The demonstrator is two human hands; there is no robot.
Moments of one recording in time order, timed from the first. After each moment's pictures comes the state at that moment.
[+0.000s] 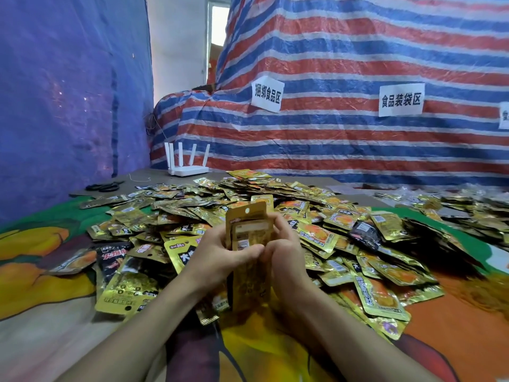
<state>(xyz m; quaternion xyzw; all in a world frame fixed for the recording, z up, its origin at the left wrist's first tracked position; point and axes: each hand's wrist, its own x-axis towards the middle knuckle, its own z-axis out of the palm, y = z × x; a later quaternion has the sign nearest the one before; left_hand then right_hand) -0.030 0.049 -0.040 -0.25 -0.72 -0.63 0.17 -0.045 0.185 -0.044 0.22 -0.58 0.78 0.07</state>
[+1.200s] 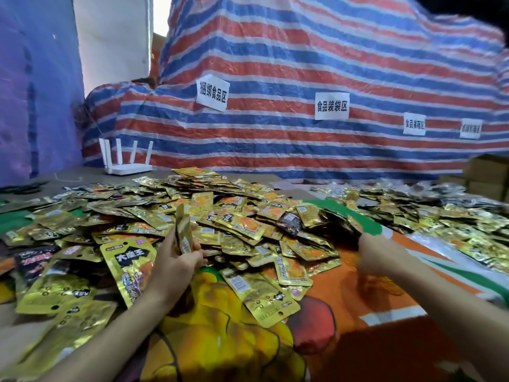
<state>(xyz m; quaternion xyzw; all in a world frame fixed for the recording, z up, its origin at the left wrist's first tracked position) 0.004 0.103 -0.052 -0.12 -0.67 -0.72 0.14 0.019 0.456 0.000 -0.20 -0.98 -0.05 0.07</state>
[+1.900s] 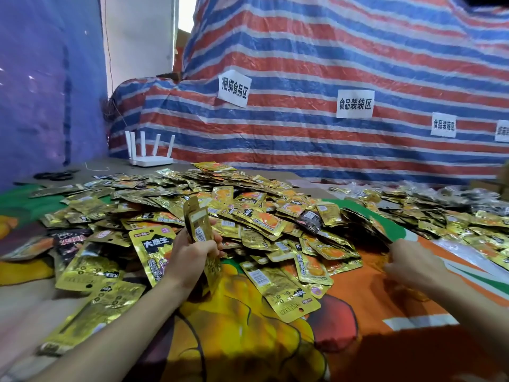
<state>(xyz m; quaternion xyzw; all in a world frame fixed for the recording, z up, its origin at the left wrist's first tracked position) -0.003 0.092 -0.056 -0.10 -0.60 -0.79 0.12 0.017 0.477 -0.018 -0.18 -0.97 -0.02 0.13</state>
